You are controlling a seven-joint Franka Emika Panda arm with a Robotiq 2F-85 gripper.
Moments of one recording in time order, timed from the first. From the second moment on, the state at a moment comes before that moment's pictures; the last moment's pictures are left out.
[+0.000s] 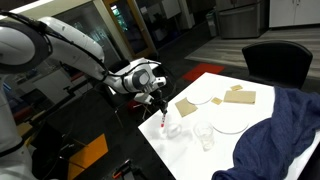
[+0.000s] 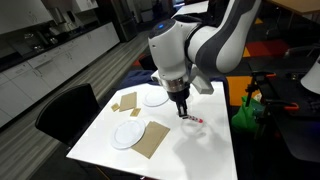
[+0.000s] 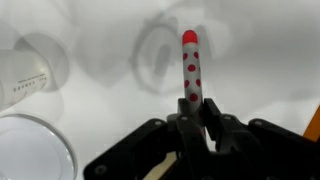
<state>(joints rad) 0.23 0.47 0.13 -2.15 -0.26 2.56 0.31</state>
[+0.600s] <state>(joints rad) 0.25 0.64 0.10 -2.00 -0.25 2.48 0.26</state>
